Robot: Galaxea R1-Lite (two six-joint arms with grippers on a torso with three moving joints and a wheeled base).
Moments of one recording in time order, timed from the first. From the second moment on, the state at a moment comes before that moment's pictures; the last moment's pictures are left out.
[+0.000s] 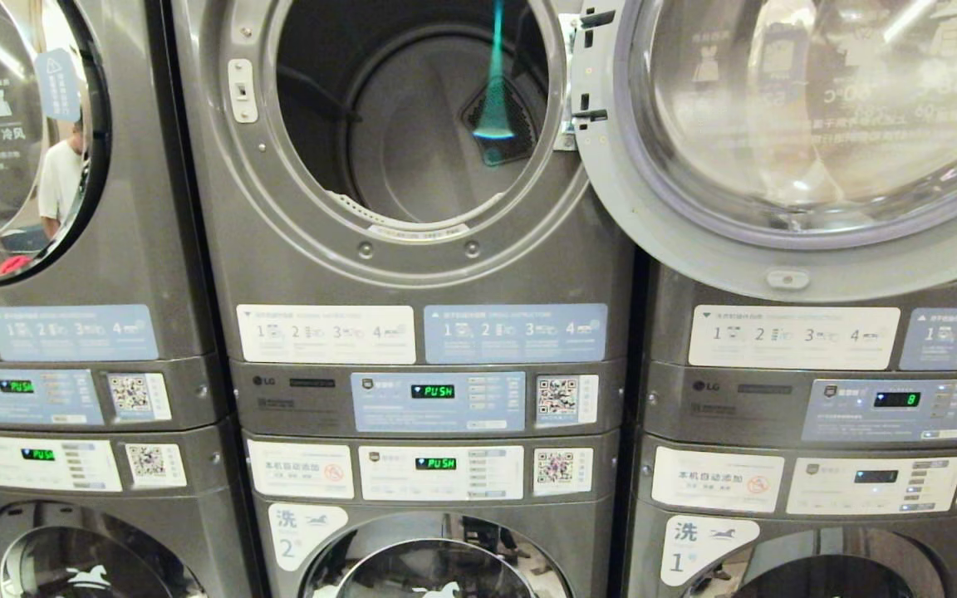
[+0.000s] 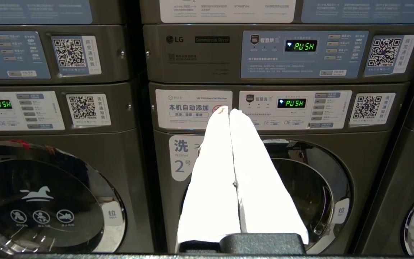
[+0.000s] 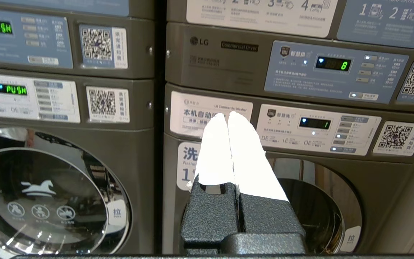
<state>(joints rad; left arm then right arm) -0.01 0.00 -0.01 0.02 0.00 0.01 0.00 0.00 0.00 0.00 0.01 -0.09</state>
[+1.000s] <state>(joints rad) -0.01 0.00 -0.01 0.02 0.00 0.02 0.00 0.00 0.00 0.01 0.01 -0.09</state>
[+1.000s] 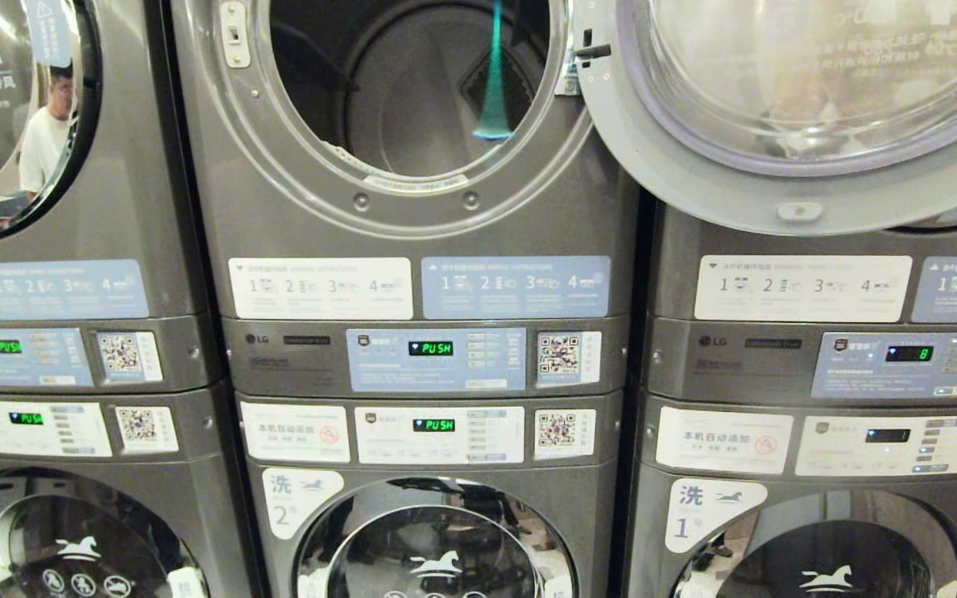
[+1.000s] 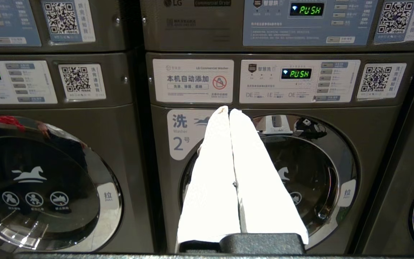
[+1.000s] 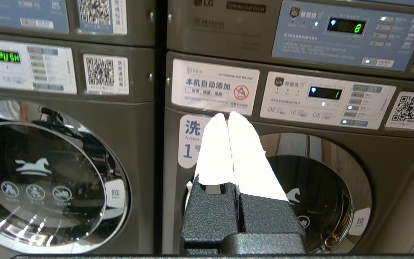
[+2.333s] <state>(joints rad) -0.01 0.00 -0.01 0.01 0.00 0.02 0.00 0.00 0.00 0.01 0.01 -0.09</state>
